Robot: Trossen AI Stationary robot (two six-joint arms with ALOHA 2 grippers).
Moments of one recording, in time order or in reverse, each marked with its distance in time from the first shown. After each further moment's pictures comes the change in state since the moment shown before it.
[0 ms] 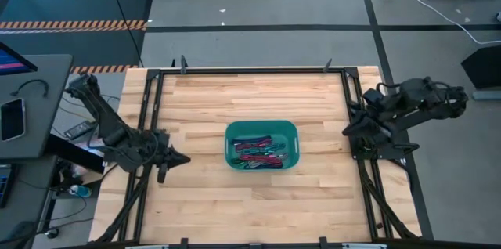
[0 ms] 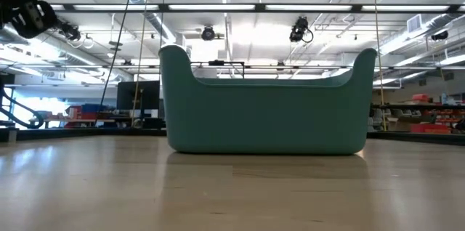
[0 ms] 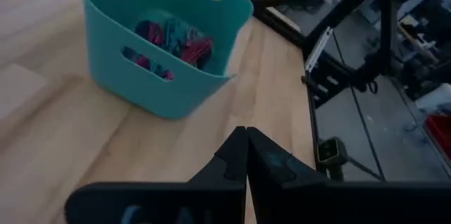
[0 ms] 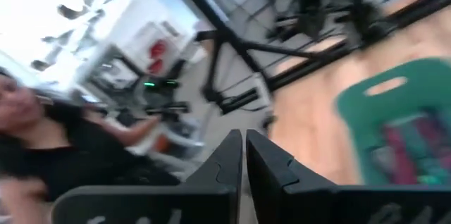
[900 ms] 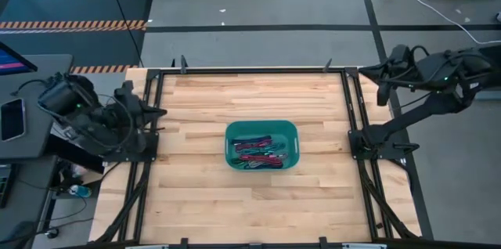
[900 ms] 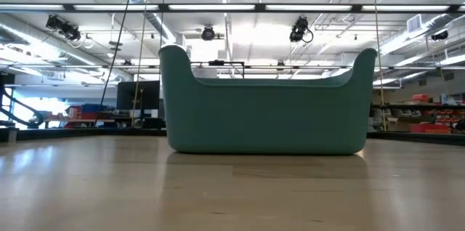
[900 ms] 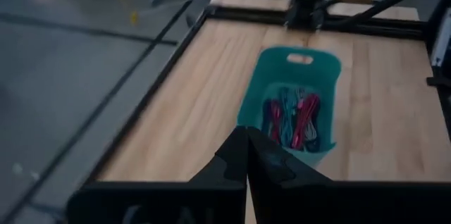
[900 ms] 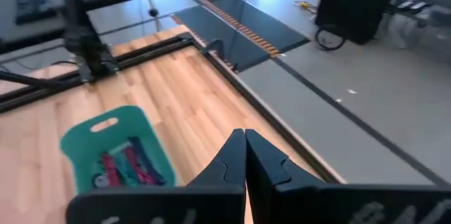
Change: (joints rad) left arm 0.072 0.454 1.223 -1.223 -0.192 0.213; right arm 0.000 0.353 0.760 -0.886 0.859 -0.245
